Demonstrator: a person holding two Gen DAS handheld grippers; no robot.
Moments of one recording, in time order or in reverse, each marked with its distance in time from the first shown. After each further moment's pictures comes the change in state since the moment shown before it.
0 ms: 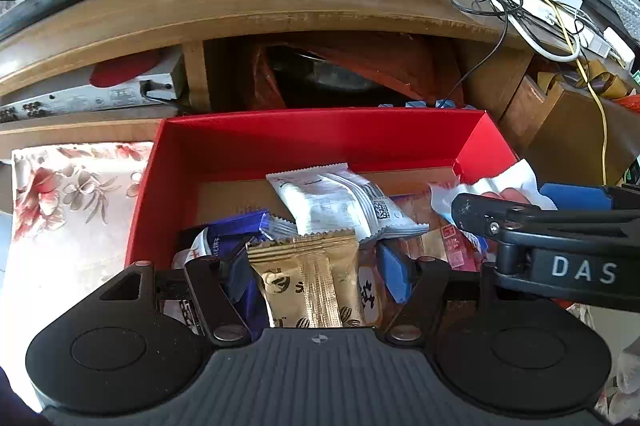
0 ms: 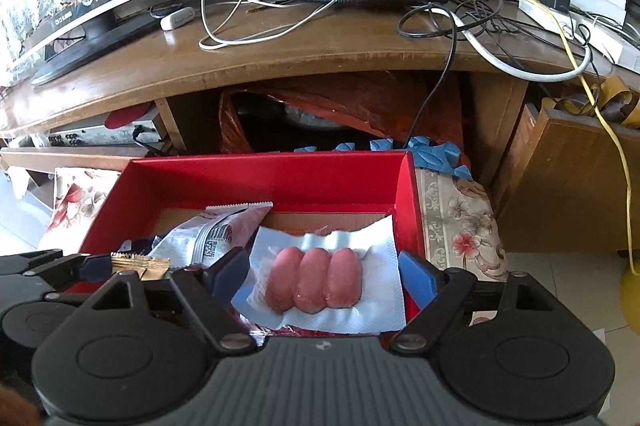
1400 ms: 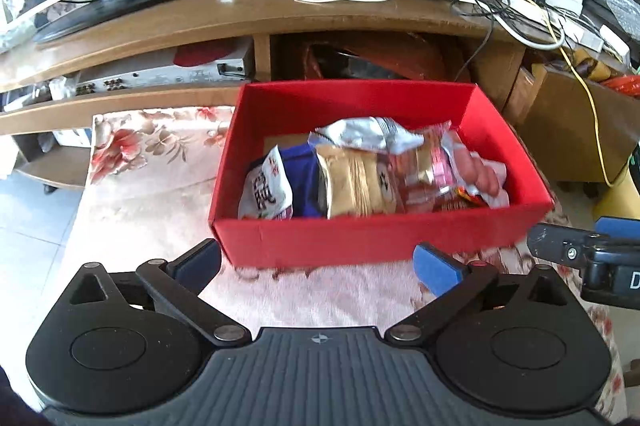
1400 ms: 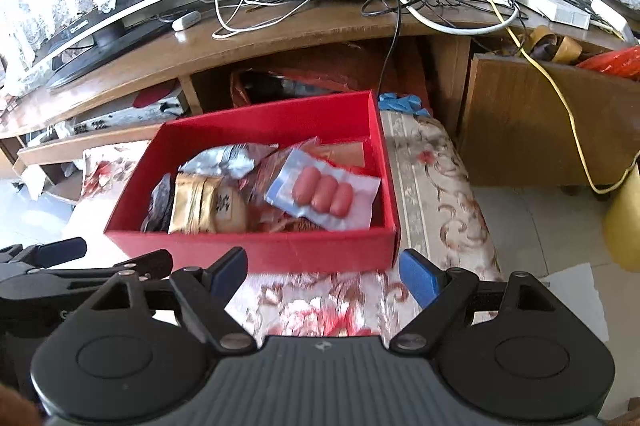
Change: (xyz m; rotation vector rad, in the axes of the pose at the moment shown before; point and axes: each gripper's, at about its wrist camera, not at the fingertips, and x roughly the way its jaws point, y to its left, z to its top) left arm -0.088 0.001 -0.080 -0.015 -0.074 0.109; right arm -0.093 0.001 -0.082 0.069 -0.006 -0.008
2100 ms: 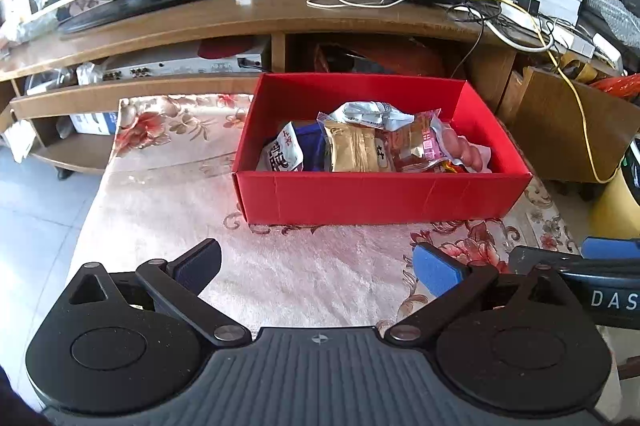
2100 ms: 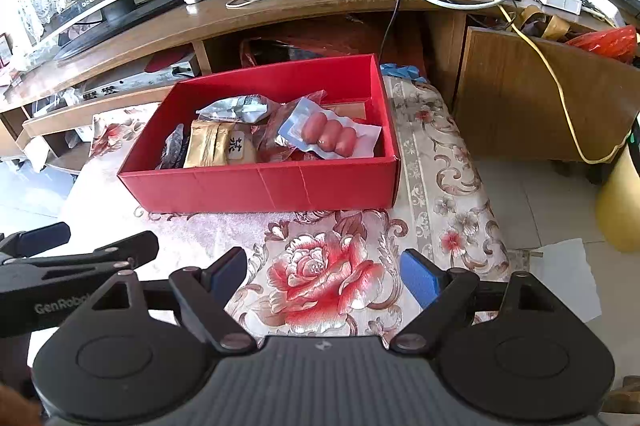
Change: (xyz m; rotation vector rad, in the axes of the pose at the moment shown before) left arm -0.040 0.002 -0.034 -0.040 -0.037 0.016; right arm -0.021 0.008 -0.042 -0.020 0.034 -0.011
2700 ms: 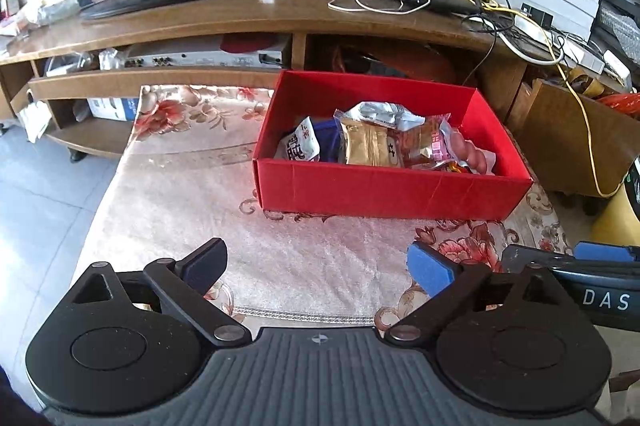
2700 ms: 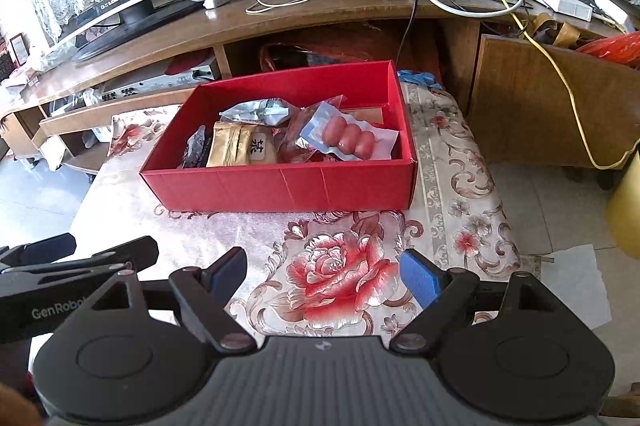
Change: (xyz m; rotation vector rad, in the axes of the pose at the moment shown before) left arm -0.014 0.005 -0.007 -0.061 0.003 0.021; right arm -0.009 0.005 -0.004 -0.017 -0.019 0.045
